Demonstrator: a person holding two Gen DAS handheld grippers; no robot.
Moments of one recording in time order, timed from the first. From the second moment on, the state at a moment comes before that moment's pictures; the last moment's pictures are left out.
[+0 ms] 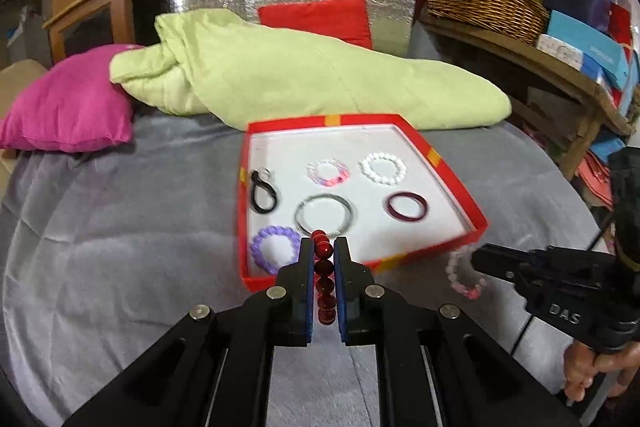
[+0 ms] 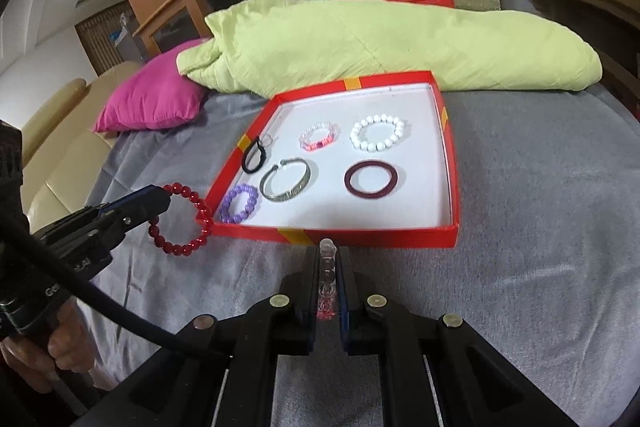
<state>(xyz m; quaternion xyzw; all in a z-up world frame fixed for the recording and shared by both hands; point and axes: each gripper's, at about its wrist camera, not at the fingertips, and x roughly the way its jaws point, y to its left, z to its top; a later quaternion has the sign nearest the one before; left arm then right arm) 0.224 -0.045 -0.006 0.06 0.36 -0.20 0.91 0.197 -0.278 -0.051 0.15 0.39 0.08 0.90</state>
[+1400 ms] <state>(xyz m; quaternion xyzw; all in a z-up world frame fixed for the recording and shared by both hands) 0.263 -0.096 0.012 0.14 0.29 -0.11 0.94 0.252 -0.320 -0.022 0.21 0.31 0.04 0.93</state>
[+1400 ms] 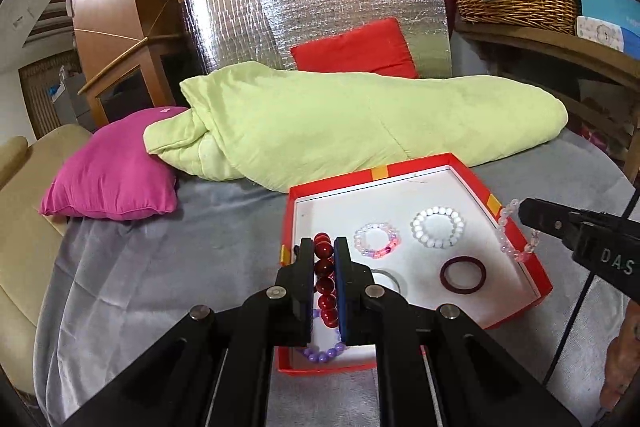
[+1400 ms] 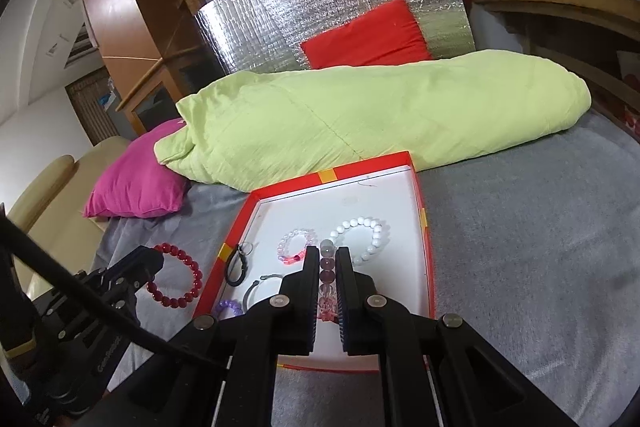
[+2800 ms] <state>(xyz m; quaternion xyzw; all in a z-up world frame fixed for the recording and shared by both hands) 0.287 -0.097 -0.040 -0.02 0.39 -0.25 0.88 0.322 -0.335 -0.072 0.37 0.36 0.14 0.84</state>
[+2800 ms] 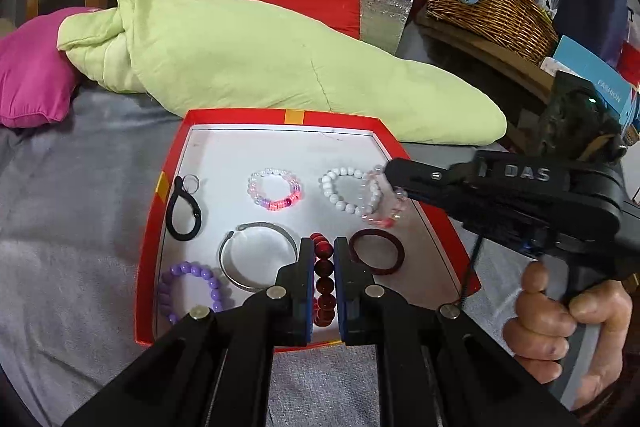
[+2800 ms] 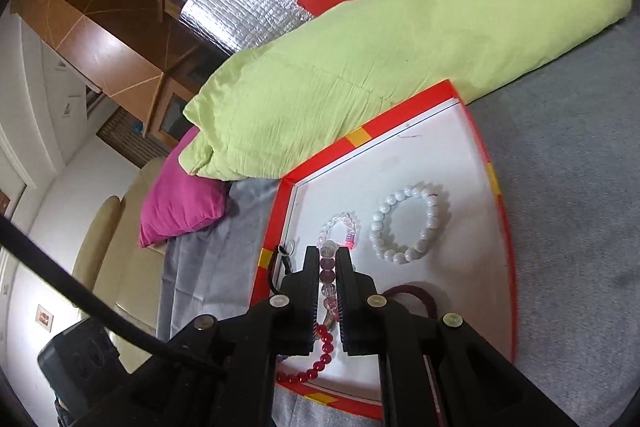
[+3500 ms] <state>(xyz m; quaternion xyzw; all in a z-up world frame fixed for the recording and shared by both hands) 0.289 -0.098 -0.063 -0.01 0.44 -0.25 0.86 0.361 -0.309 -0.104 0.34 0.41 0.13 0.84</state>
